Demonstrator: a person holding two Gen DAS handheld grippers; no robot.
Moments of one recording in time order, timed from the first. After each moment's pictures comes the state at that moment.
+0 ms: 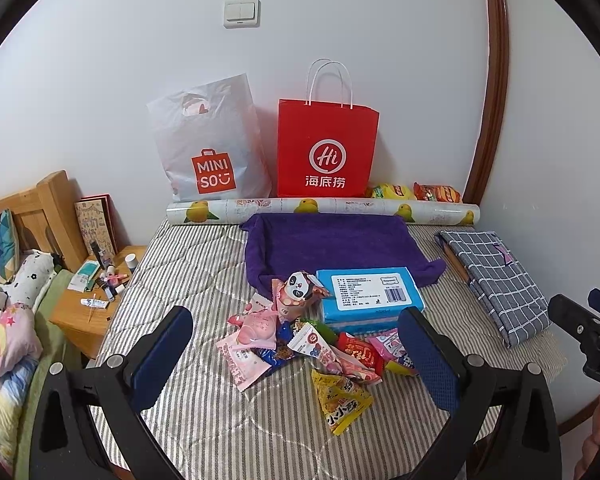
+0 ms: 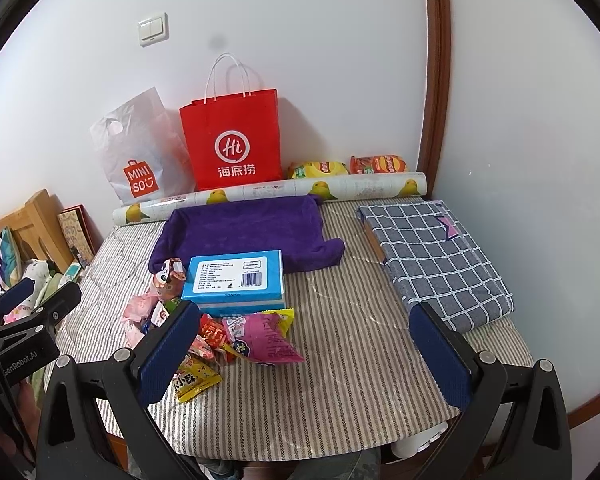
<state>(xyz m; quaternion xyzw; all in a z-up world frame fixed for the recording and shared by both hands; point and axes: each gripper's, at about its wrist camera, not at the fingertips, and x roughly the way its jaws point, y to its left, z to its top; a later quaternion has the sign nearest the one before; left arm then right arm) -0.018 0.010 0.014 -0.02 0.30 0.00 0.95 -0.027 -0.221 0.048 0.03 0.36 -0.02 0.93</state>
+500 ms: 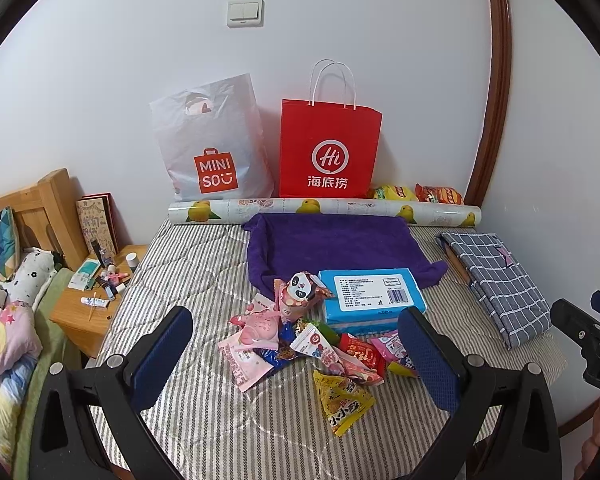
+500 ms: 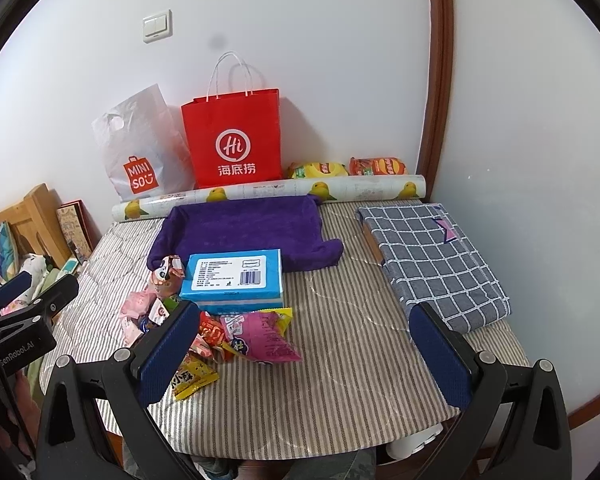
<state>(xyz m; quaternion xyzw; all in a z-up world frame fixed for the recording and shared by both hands) -0.017 0.013 0.013 -0.02 0.30 0.01 0.95 -0.029 -0.216 0.048 0.01 0.35 -0.03 0.93</state>
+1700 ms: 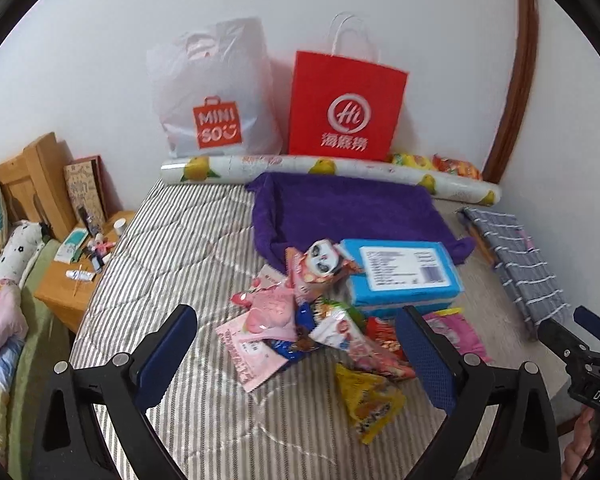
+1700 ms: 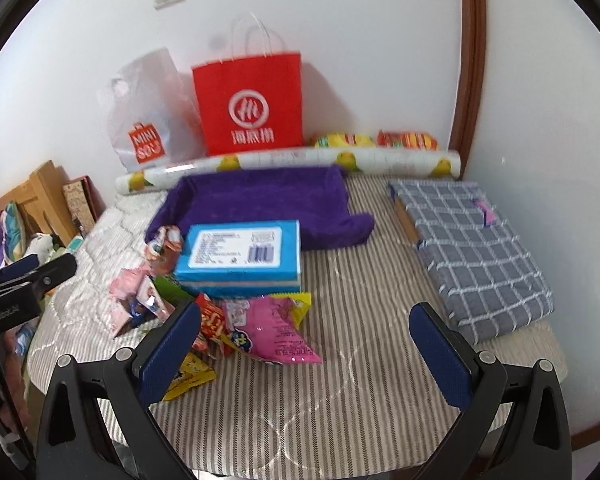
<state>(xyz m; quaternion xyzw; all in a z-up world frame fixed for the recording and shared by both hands) 0.035 0.041 -0.047 -0.04 0.37 0.01 0.93 0.021 -0.211 -0.028 0.03 0.40 0.02 0.92</state>
